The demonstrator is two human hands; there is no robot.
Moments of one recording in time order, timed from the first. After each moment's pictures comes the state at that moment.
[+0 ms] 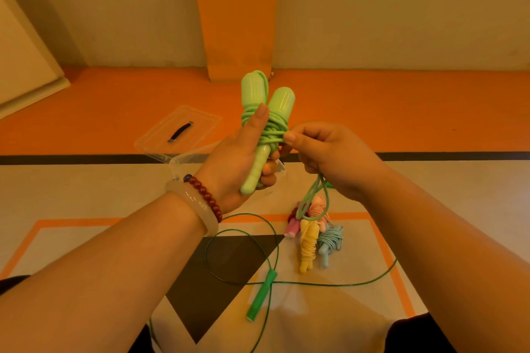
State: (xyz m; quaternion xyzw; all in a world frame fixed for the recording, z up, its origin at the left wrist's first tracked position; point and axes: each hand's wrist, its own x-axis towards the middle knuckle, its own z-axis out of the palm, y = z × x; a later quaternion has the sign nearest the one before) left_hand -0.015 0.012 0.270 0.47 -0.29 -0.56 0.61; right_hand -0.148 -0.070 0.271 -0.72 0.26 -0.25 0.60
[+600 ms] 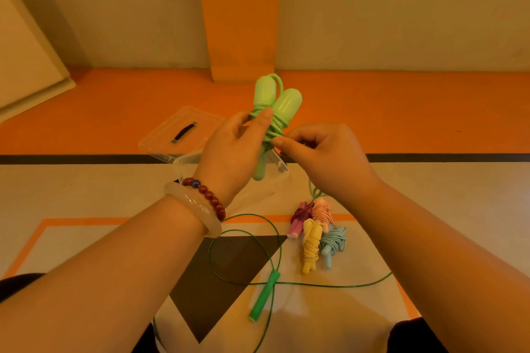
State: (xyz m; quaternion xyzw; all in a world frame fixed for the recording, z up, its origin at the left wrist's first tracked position) left_hand -0.006 0.014 0.267 0.69 -0.40 -0.24 0.56; right_hand -0.136 -0.055 0.270 -0.81 0.29 -0.34 0.39
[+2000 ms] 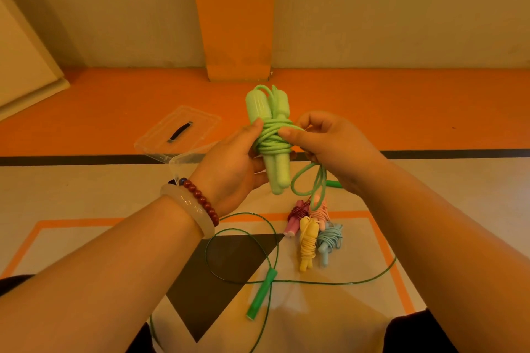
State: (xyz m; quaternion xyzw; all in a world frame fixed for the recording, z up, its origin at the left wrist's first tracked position) left_hand -0.019 0.013 0.263 0.51 -0.26 -0.54 0.61; right_hand -0.144 -0.076 0.273 -0.70 0.32 -0.29 0.57
